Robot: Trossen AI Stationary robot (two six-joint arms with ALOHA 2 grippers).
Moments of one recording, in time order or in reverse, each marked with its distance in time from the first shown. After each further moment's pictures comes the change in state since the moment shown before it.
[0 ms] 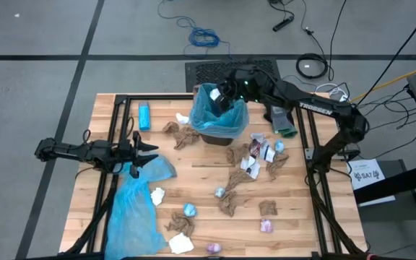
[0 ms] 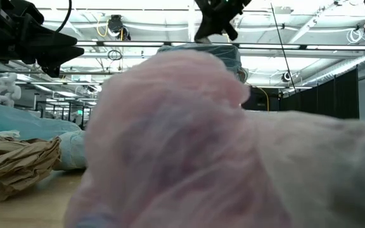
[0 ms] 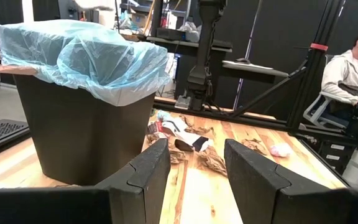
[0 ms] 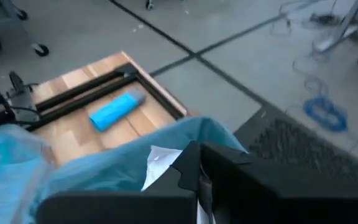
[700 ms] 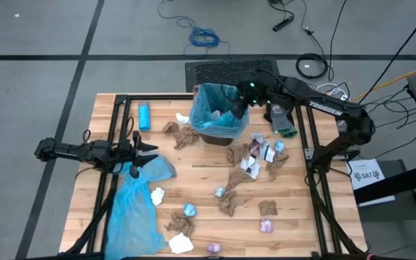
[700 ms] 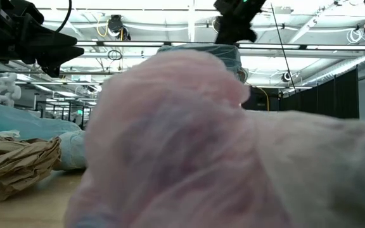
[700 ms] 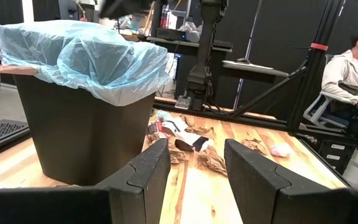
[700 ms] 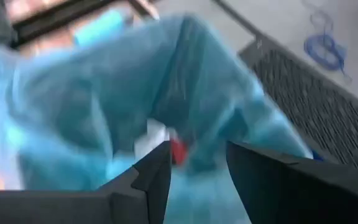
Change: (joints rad) left arm 0.000 0.000 0.000 0.000 0.000 0.001; right arm -0.005 -0.090 0.000 -0.384 -0.044 0.004
